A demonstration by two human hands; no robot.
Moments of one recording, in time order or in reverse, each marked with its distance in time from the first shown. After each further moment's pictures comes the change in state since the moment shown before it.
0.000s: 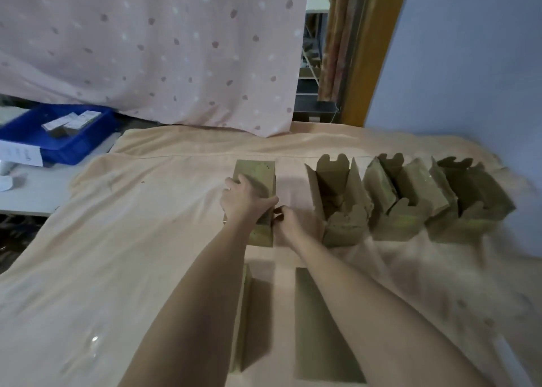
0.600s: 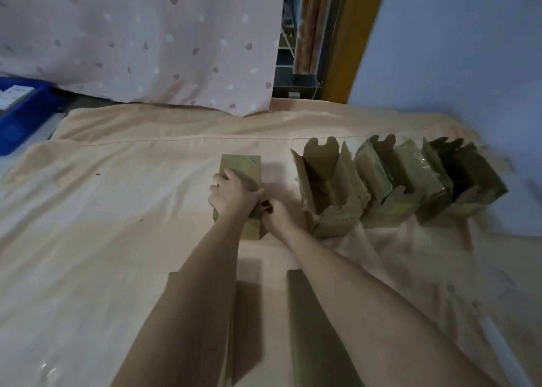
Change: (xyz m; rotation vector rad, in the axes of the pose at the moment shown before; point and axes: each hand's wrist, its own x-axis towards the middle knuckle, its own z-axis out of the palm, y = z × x) left_hand 0.053 0.003 0.063 0.024 -0.116 -0.059; right_hand 0.013 0.003 0.006 0.059 -0.015 0.106
